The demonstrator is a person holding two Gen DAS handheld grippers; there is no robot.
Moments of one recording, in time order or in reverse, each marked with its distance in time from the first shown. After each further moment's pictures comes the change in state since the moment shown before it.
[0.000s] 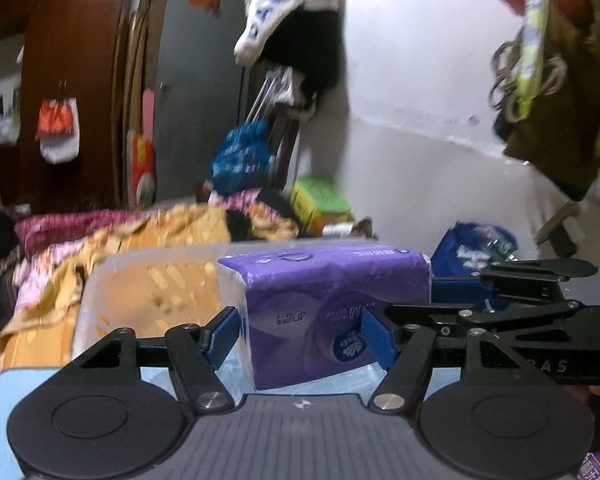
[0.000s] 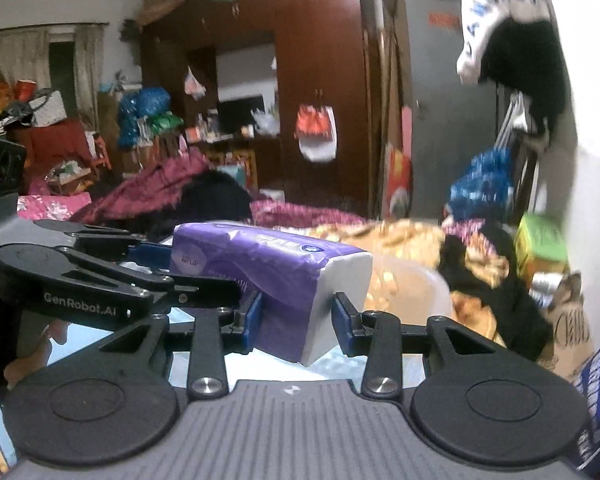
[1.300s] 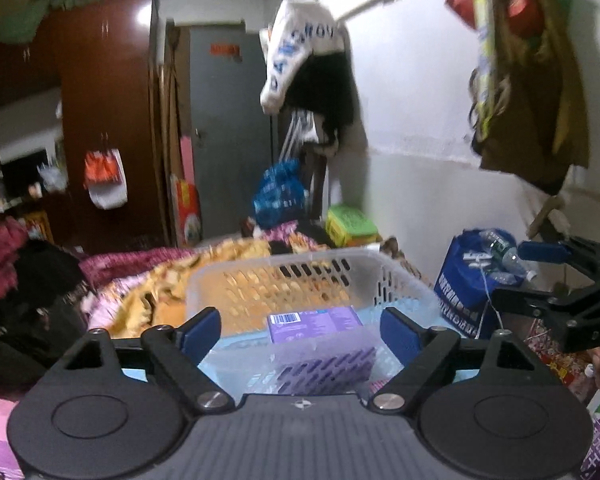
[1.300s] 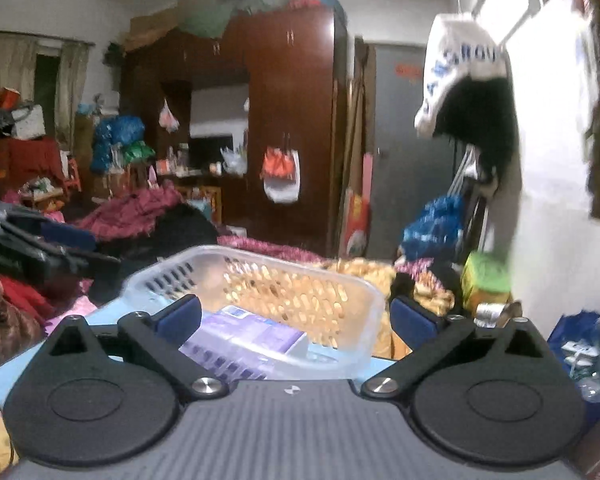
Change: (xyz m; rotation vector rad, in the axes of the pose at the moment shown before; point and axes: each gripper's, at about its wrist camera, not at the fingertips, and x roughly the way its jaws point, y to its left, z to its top) left arm -0.185 -0.048 -0.032 0.098 -0.144 0.153; right arm -0.171 0.033 -0.033 -0.065 -0.213 -0.136
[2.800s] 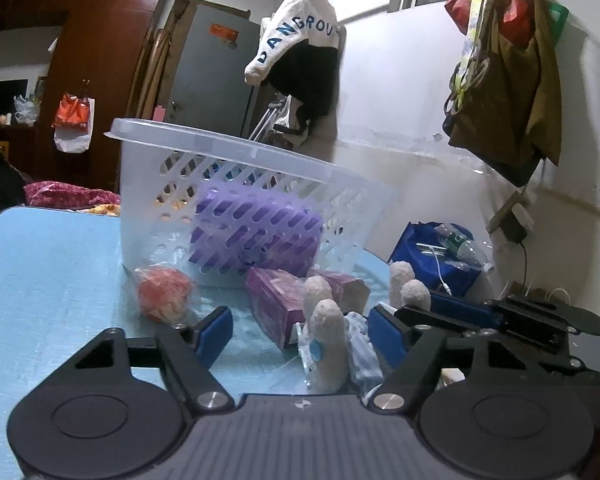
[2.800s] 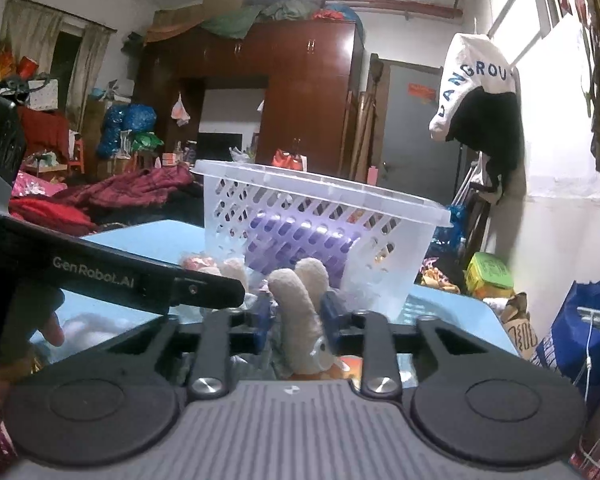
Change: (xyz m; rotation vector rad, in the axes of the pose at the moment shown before) left arm 0.070 -0.027 -0.166 -0.210 -0.035 -0.186; right arm 0.007 0.079 -0.144 -0.082 -0.022 -0.042
